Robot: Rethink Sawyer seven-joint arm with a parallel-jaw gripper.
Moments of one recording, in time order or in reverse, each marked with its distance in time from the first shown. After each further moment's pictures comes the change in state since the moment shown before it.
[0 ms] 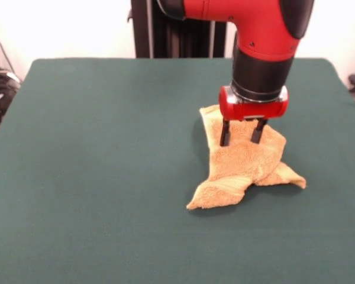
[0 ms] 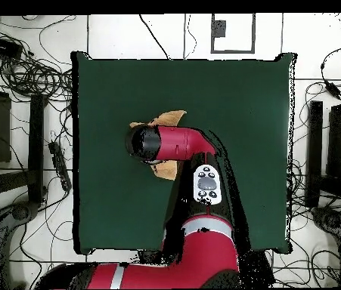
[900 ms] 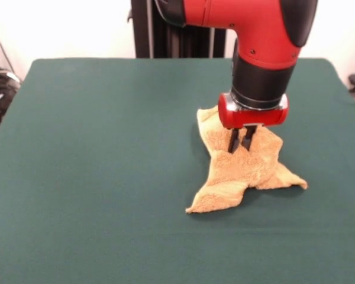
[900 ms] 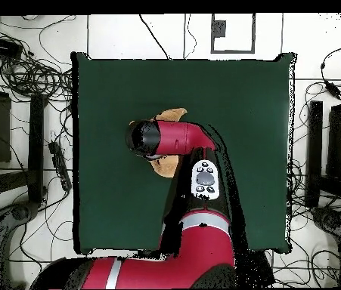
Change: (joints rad) arm 0.011 0.029 -0.018 -0.056 0.004 0.020 0.000
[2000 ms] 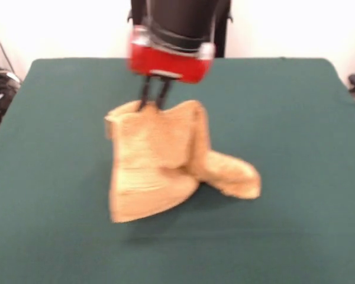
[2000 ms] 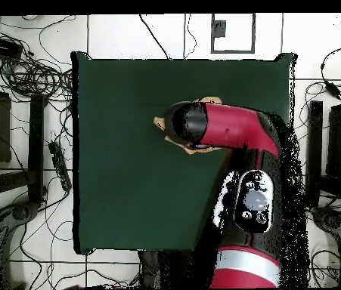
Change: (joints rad) arm -0.097 -0.120 -0.157 -0.120 -0.081 0.126 0.000
